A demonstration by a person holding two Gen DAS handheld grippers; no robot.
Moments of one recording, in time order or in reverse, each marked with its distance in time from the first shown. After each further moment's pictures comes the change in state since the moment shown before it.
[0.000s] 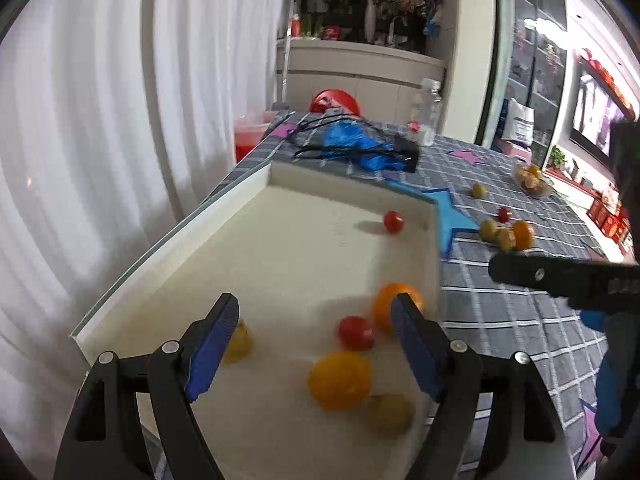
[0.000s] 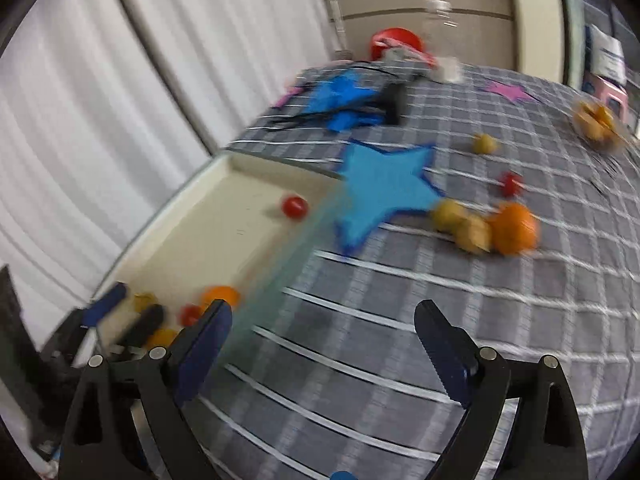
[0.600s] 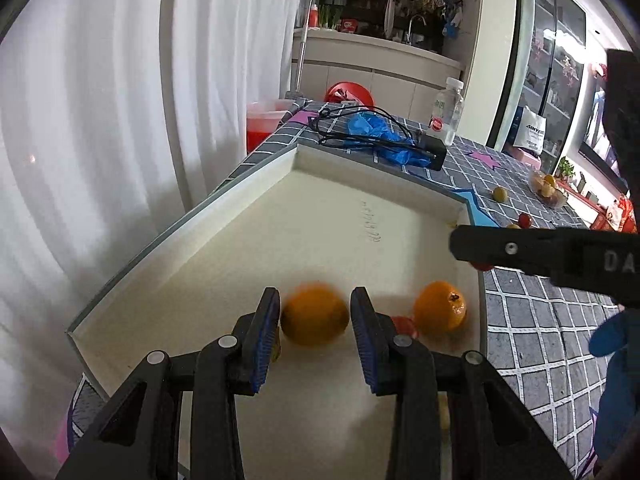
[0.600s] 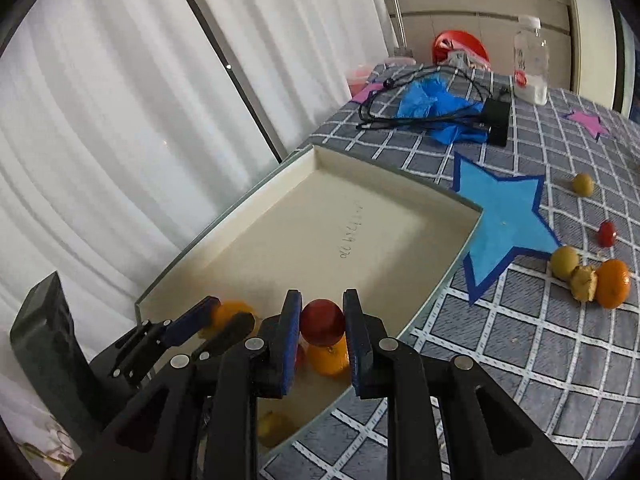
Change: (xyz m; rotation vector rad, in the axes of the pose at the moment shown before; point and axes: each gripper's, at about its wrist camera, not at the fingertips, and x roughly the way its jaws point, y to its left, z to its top) left arm 0.022 0.034 -0.004 -0.077 0.037 0.014; right arm 0.036 0.088 0.023 -0.114 0.043 0.156
